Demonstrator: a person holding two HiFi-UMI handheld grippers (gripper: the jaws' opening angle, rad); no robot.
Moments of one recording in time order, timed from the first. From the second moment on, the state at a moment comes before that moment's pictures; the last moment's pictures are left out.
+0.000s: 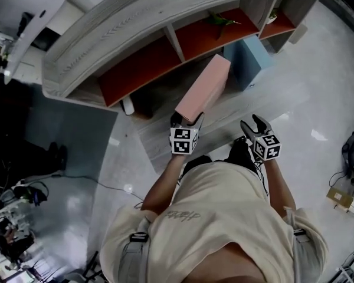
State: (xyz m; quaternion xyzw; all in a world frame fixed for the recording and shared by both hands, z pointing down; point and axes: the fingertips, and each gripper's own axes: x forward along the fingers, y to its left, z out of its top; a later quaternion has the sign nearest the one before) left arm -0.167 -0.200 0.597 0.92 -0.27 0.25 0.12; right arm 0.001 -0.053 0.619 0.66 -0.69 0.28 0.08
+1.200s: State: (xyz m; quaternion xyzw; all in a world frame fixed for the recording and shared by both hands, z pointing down) left arm 0.004 -0.236 0.593 0.82 -0.46 0.27 0.19; right arm 0.188 -0.073 0.652 0.58 -0.76 0.30 0.07
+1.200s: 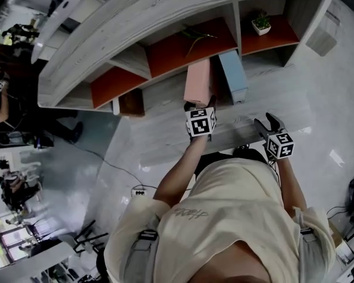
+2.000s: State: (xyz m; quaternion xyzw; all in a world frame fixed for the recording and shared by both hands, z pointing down) left arm 0.058 -0.196 0.580 0.90 -0.26 0.32 0.15; right arm 0.195 -0.068 0.666 0.55 -0.77 0.32 0.05
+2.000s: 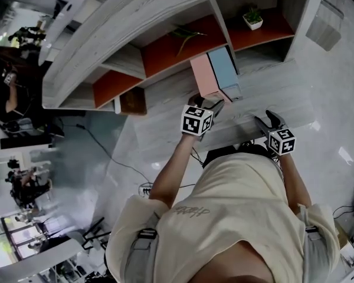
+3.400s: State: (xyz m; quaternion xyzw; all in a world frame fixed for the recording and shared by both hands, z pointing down) left arm 0.006 -0.173 0.480 0.94 -0.25 0.13 0.17; right arm 0.169 -0.112 0.479 0.56 -0.81 0.18 0.04
